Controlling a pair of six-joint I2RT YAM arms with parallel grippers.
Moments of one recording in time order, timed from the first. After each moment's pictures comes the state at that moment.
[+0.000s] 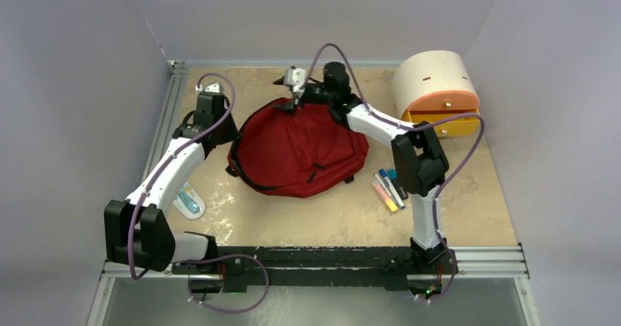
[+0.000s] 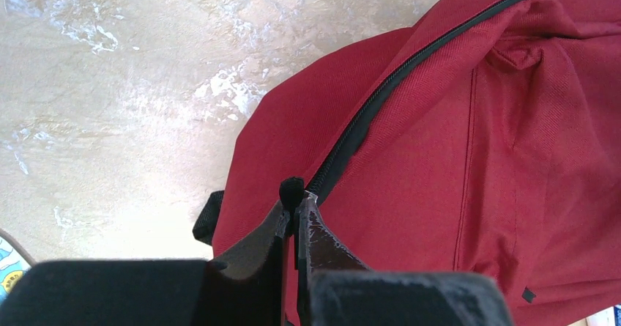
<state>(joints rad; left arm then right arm) -0.18 1.31 1.02 -0.48 -0.11 -0.46 0.55 2.04 1.52 0.49 -0.87 -0.38</state>
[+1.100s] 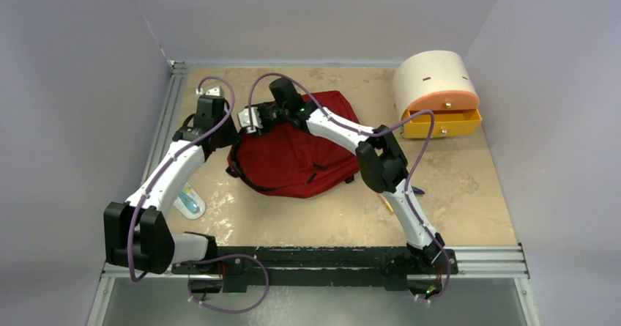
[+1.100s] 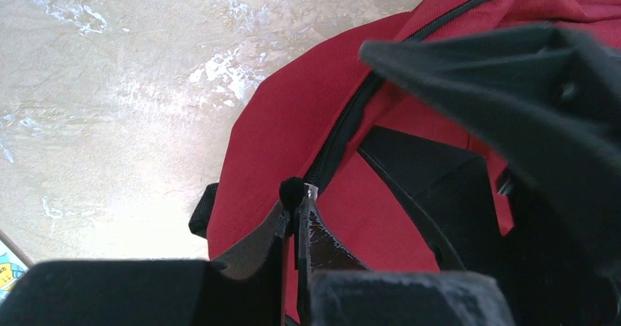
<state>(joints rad) -0.18 1.30 0.98 -0.48 -0.09 -0.47 0.78 2.35 2.00 -0.19 -0.70 -1.06</state>
